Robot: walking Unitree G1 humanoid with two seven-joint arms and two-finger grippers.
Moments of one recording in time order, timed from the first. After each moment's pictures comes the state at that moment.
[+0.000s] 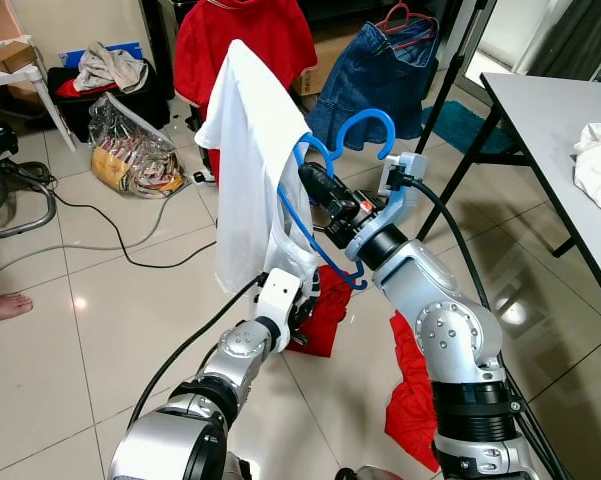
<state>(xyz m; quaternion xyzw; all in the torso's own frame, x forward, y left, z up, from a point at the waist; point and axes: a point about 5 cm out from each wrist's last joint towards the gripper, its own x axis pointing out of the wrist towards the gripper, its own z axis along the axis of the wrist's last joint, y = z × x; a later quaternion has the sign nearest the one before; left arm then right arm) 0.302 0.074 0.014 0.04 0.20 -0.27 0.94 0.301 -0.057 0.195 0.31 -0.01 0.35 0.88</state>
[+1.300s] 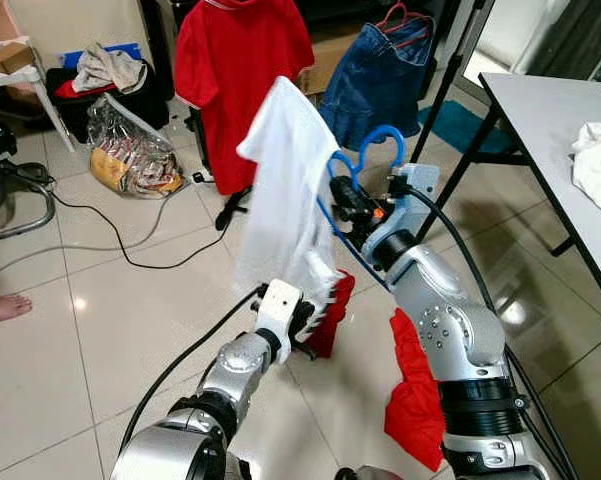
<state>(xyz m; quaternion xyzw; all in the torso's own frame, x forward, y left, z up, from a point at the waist) 0.289 0.073 0.006 0.02 0.19 -0.29 0.94 0.317 -0.082 0.171 0.21 0.01 0.23 0.95</state>
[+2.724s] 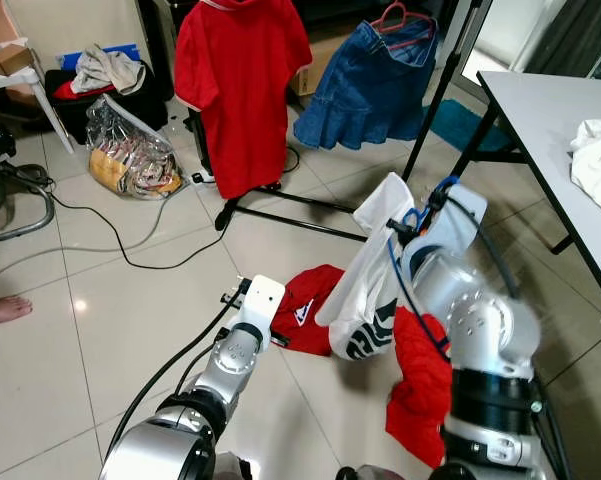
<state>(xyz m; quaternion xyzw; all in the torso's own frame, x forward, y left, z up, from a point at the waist) 0.299 0.100 0.007 0.15 0.17 -0.14 0.96 0.313 -0.124 0.163 0.22 0.21 -0.08 0.95</state>
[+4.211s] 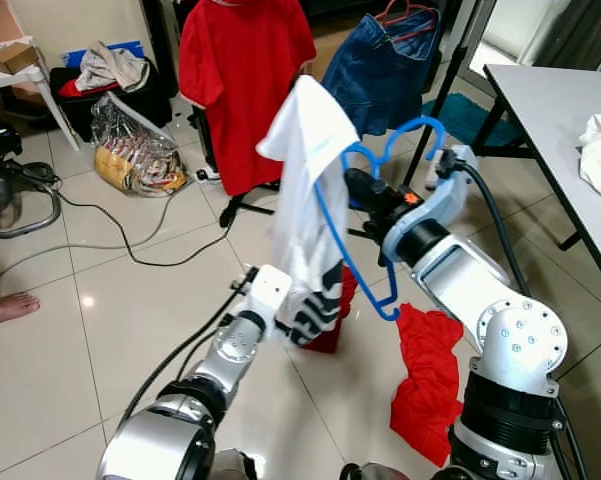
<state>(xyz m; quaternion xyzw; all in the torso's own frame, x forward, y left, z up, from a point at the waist) 0.308 0.091 0.020 0.16 0.14 -0.19 0.96 0.288 -0.090 0.215 0.38 0.09 0.23 0.89</state>
